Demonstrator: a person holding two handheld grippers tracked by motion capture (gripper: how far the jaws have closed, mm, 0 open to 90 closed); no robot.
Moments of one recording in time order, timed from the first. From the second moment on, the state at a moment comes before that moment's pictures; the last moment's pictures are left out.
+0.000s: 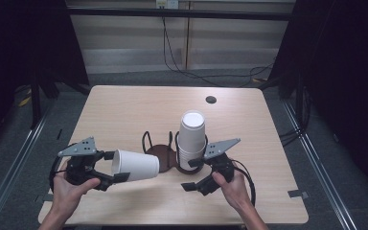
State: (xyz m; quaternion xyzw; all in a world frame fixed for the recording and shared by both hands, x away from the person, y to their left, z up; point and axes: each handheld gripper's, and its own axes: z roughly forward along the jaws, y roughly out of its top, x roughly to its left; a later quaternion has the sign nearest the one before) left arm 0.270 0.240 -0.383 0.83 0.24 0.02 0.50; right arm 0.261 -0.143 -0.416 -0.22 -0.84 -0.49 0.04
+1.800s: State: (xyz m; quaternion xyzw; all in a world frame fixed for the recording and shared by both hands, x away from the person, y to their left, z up) left arm 0.341 0.250 -0.350 0.93 0.29 0.09 0.22; right arm 0.262 -0.148 -0.420 -0.23 -0.84 -0.49 0.03
